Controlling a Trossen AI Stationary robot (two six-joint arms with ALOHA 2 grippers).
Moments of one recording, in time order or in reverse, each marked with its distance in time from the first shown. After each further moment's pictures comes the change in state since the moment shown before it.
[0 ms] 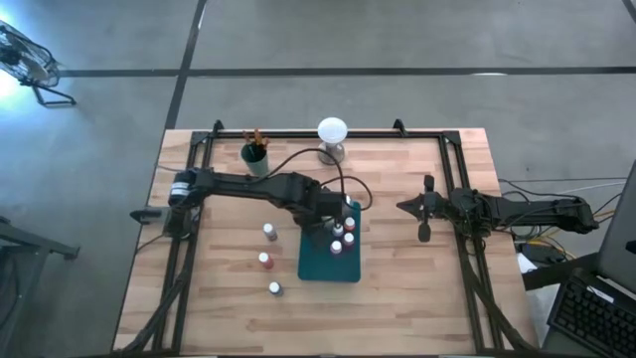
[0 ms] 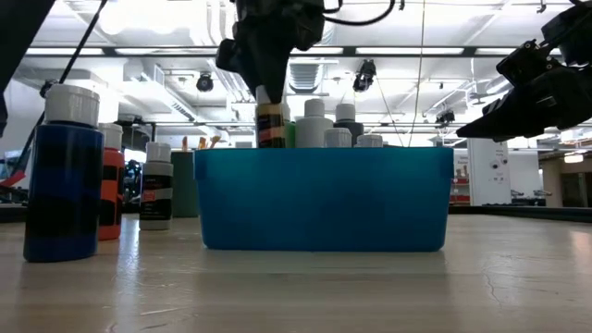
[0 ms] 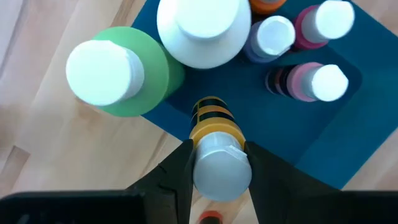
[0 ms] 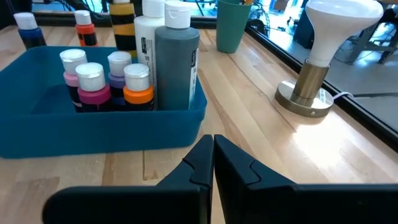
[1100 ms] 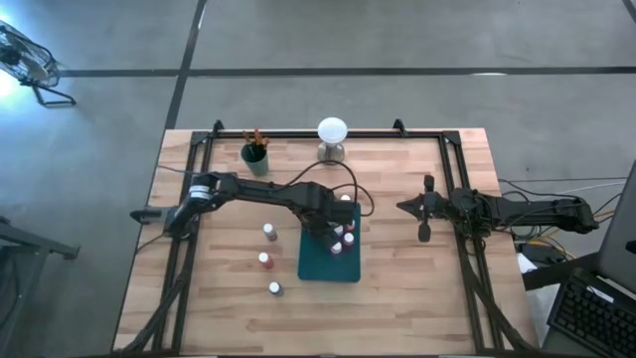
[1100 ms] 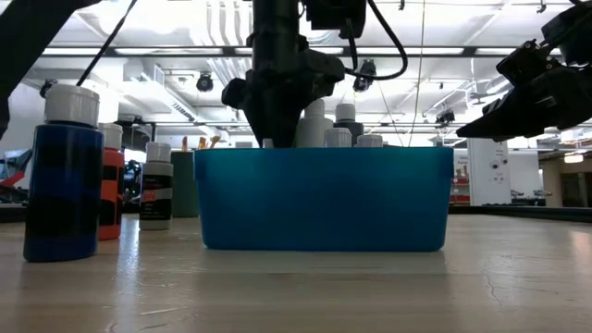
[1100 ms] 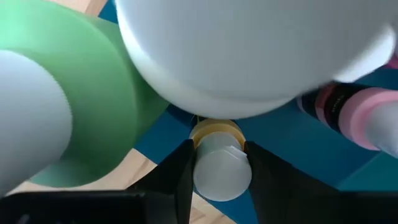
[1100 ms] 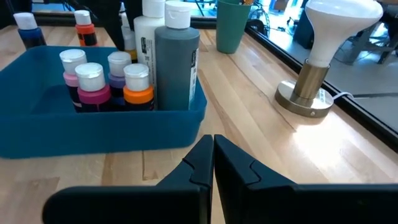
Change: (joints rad) left arm 0.019 0.143 -0.016 0.048 0.007 -0.088; right arm 0.000 0.000 0.000 0.000 0.000 0.007
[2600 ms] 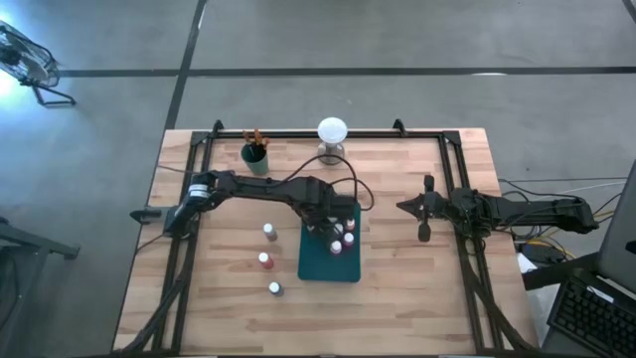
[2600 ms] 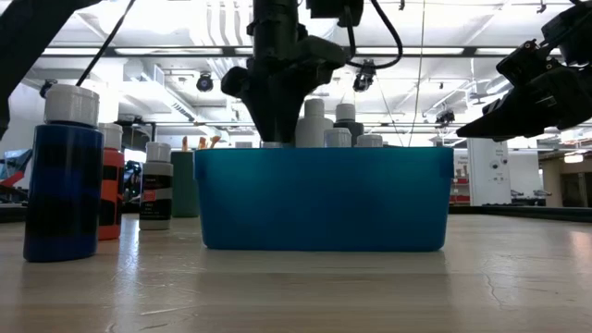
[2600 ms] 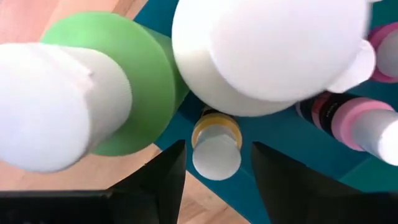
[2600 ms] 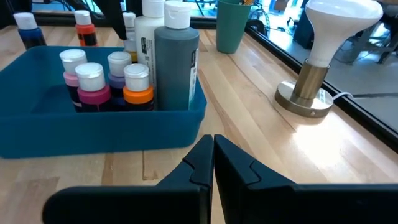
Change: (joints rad) left arm 0.010 -0.005 0.053 -0.055 -0.011 -0.030; right arm 0.000 0.000 0.000 0.000 0.000 0.000
